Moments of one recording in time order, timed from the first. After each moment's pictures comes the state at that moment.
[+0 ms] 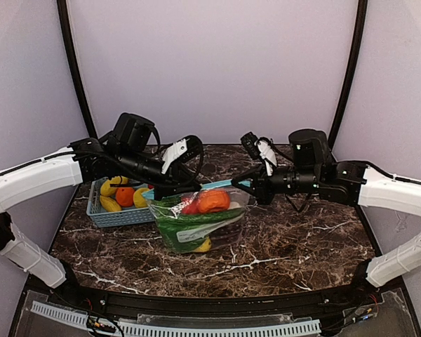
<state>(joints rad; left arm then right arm) -0.81 1.41 1.26 -0.48 0.48 0.35 0.90 1.26 1.02 -0.16 -0.24 0.08</state>
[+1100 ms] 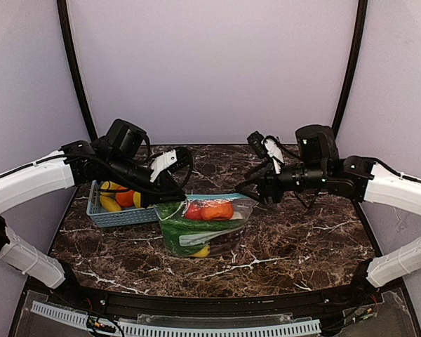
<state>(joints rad) -0.78 1.33 1.20 -0.62 0.44 0.38 0.86 1.21 1.01 -0.26 -0.30 0.04</state>
